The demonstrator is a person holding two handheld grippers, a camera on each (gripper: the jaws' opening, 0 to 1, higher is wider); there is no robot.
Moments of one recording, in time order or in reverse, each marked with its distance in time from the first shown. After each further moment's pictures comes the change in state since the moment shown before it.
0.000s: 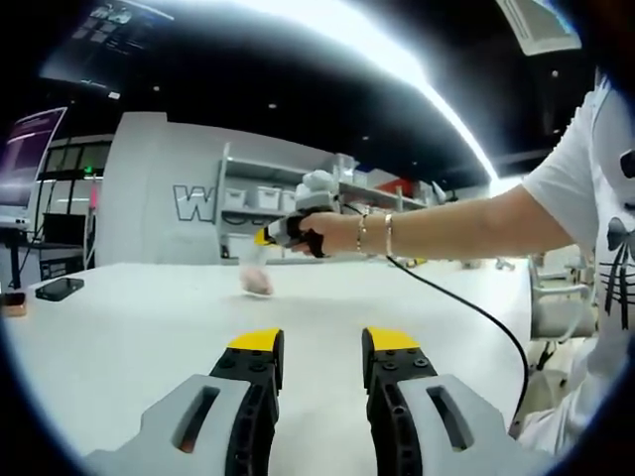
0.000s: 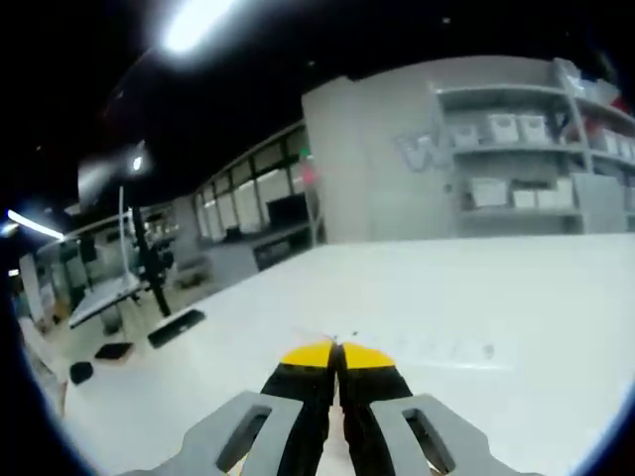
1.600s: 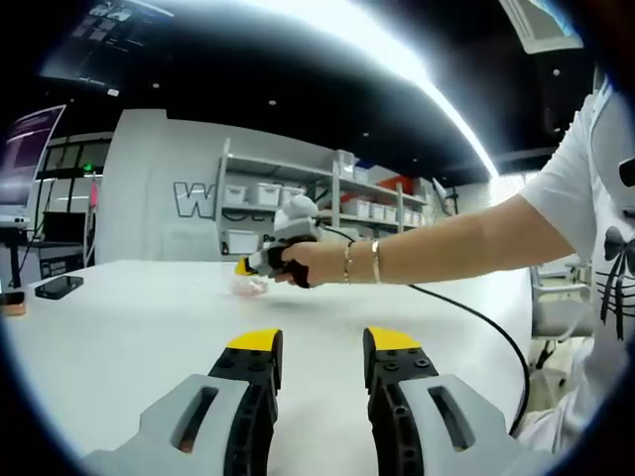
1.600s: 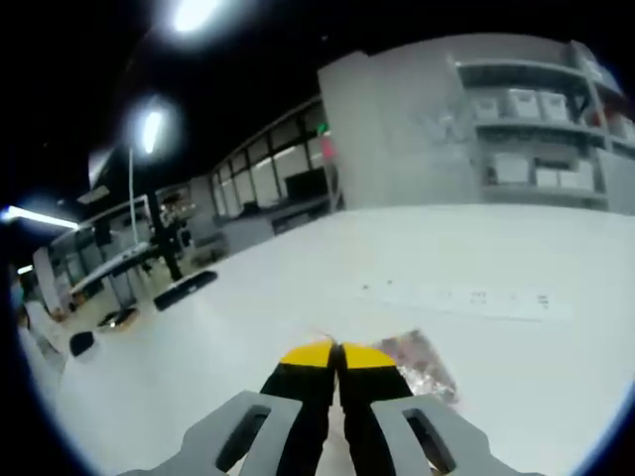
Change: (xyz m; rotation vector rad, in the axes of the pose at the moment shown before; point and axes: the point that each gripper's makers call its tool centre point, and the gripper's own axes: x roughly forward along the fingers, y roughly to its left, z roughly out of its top) left arm 0.001 -0.001 0.001 -0.005 0.012 0.001; right arm 0.016 0.042 -0.077 -0.021 0.107 0.091
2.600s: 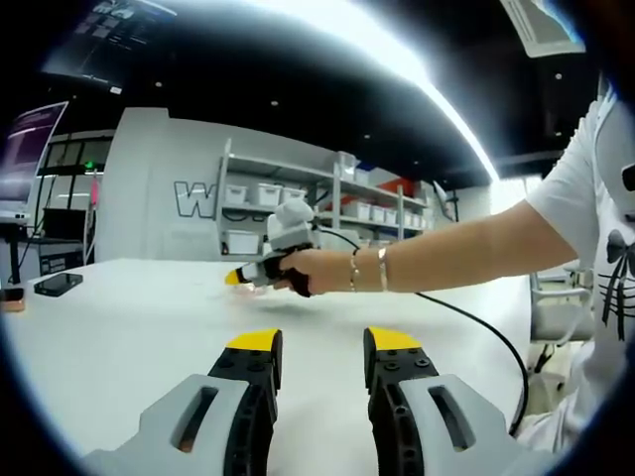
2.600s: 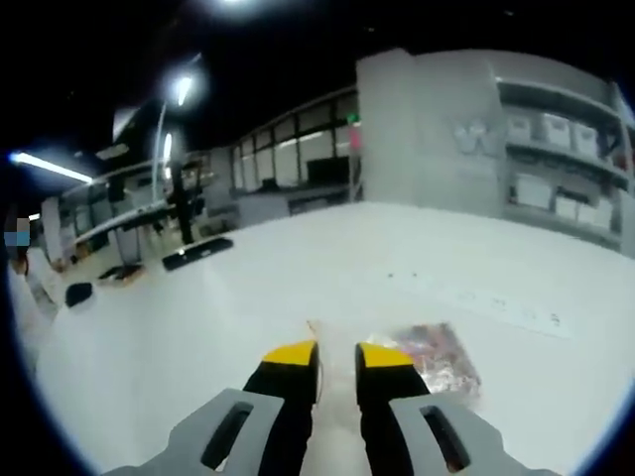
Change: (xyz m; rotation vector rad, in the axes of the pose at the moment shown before) left arm 0.002 0.008 0.000 -0.014 -0.006 0.000; right arm 0.002 0.024 -0.018 -0.164 0.048 0.038
